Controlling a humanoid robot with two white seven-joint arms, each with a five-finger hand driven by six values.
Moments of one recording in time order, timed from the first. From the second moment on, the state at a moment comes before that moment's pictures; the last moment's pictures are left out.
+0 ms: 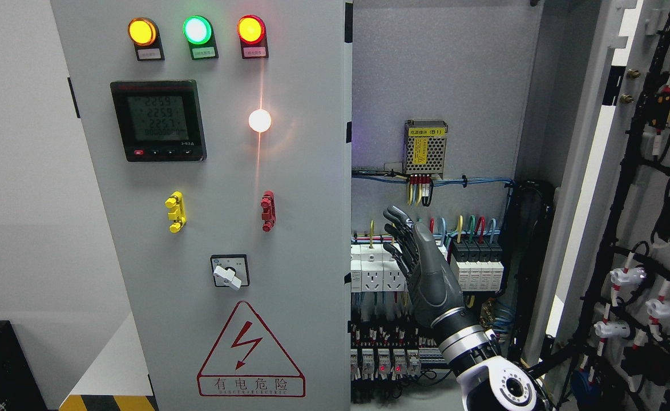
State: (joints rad) left arm 0.00 -0.10 -0.31 -0.02 0.39 -0.10 0.08; right arm -0.60 0.01 0.21 -1.56 -0.35 0.12 0.10
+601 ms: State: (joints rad) left arm 0.00 -0.09 -0.31 -0.01 0.39 -0.10 0.08; right arm -0.60 0.00 0.21 -1.57 -0.35 0.17 0.12
